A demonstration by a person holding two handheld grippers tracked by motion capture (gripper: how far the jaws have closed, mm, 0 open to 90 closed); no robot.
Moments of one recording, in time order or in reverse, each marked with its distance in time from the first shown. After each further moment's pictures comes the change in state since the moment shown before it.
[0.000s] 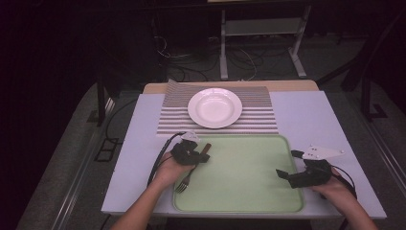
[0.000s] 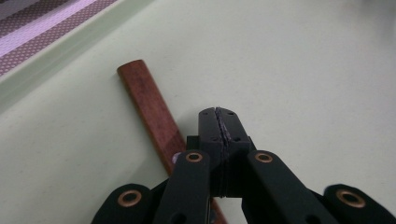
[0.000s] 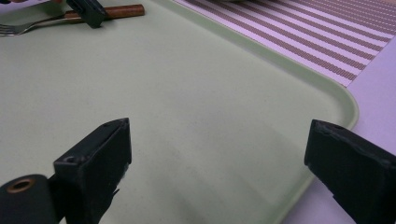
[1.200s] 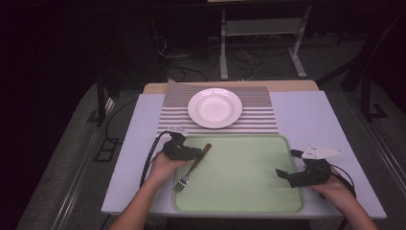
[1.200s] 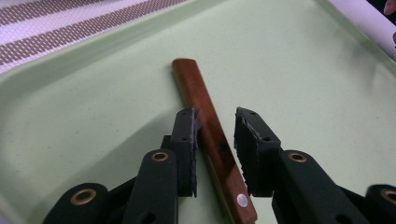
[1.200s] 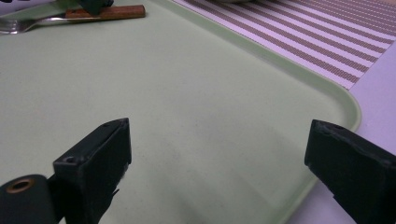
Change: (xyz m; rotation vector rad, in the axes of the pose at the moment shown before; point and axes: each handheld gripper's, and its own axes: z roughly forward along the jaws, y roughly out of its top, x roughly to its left) left arm 0.026 -0.011 -0.015 -0.097 -0.051 -0.217; right arm -0.001 0.002 0.001 -0.003 0.009 -0.002
